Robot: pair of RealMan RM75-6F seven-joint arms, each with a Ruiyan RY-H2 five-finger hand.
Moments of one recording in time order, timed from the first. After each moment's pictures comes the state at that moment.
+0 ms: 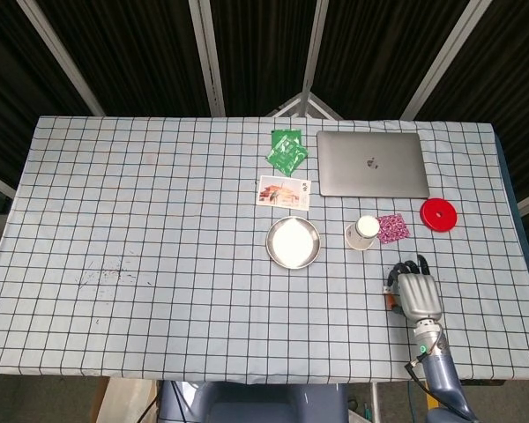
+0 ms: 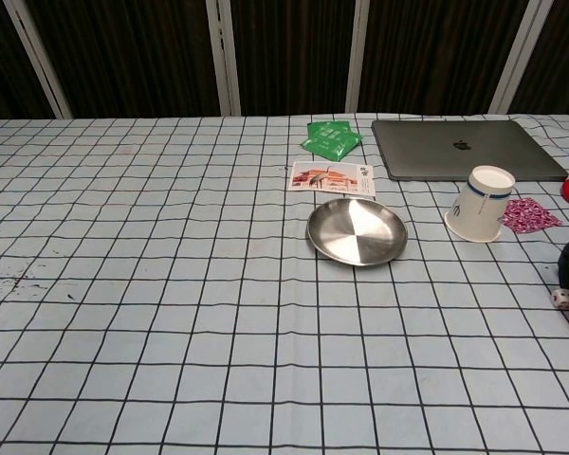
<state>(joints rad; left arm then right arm) 0.04 -1.07 -0.15 -1.51 1.38 1.64 -0.06 0.31 -1.55 0.12 -1.40 -1.15 1.16 -0.40</state>
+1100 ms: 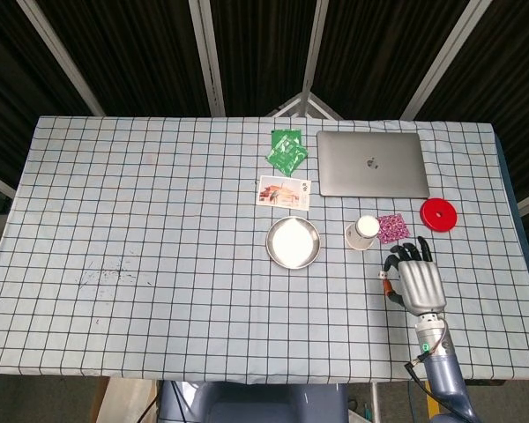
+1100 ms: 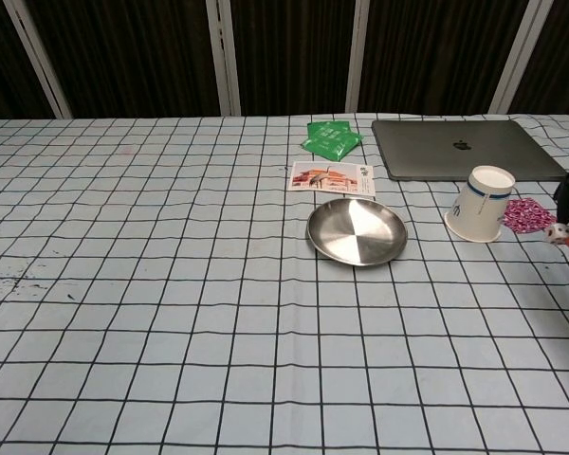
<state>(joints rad) 0.05 -1.06 -0.15 -1.51 1.38 1.65 -0.11 0.31 -1.42 0.17 -1.69 -1.22 1.30 -0.47</state>
